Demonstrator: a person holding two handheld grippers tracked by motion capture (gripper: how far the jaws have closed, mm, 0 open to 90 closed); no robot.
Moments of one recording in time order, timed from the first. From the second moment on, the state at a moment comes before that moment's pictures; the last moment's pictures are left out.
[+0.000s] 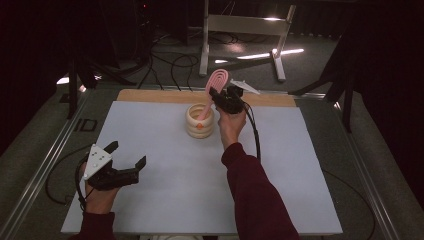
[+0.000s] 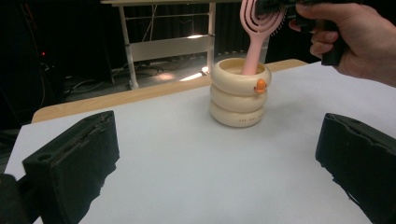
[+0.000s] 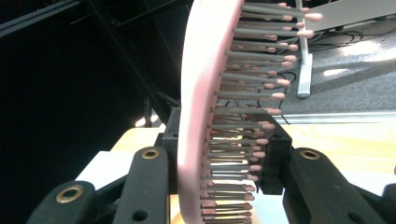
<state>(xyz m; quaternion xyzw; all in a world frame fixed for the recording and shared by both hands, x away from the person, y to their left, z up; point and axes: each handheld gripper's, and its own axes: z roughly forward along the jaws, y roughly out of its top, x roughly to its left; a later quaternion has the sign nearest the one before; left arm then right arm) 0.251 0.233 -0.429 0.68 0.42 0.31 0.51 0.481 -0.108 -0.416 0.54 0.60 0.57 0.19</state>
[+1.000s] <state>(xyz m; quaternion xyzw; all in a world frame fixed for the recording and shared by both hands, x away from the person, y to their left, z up) 0.252 0.231 -0.430 0.69 0.42 0.31 0.51 0.477 -0.100 -0.429 0.54 0.61 0.56 0.19</state>
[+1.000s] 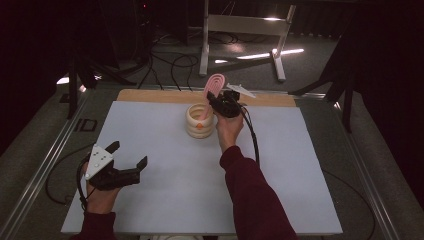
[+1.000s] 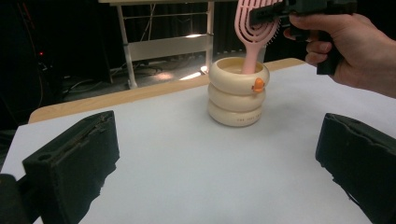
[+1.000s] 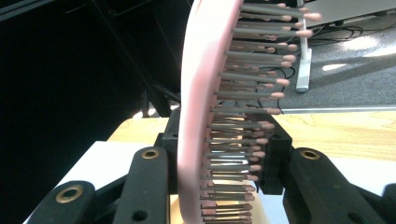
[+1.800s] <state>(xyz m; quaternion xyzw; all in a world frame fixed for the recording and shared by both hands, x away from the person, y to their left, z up) 0.252 0.229 -0.430 0.69 0.42 0.31 0.51 0.476 -0.097 -0.441 0.55 0.60 0.55 0.20</state>
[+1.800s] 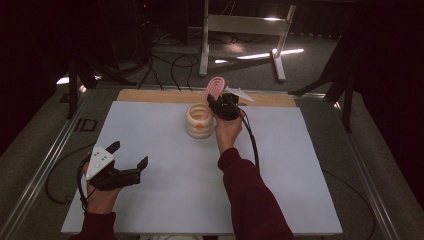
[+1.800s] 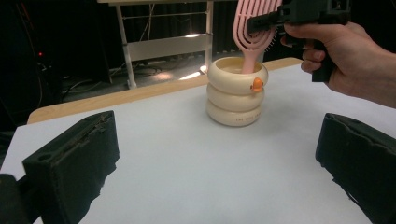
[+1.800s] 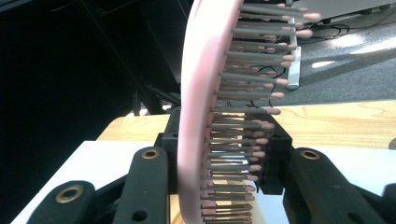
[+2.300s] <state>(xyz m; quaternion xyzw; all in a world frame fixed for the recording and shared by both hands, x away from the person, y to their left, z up) 0.252 0.230 -0.430 0.69 0.42 0.31 0.51 0.475 -0.092 -0.446 0.55 0.61 0.54 0.19</state>
